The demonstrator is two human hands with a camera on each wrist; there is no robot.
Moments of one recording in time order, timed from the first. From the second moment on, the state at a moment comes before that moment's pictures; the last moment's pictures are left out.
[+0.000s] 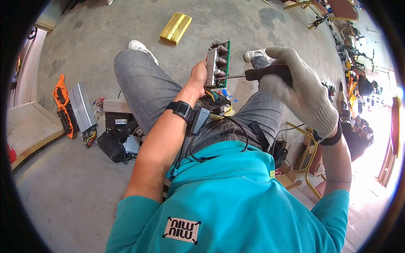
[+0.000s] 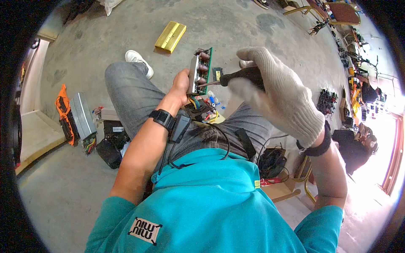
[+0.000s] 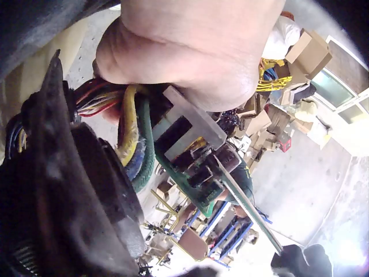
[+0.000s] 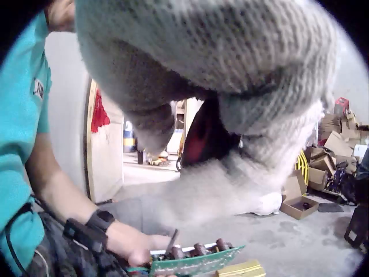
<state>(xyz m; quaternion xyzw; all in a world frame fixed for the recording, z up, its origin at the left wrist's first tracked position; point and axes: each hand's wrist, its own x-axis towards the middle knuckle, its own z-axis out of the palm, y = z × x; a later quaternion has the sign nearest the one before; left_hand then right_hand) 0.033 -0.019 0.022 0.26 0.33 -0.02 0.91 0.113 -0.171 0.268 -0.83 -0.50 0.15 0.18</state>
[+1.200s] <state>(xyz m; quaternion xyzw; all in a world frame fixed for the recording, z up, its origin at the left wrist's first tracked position) 0.030 -0.018 0.020 0.23 0.30 -0.02 0.92 0.122 -0.180 0.263 -0.80 -0.55 0.17 0.17</state>
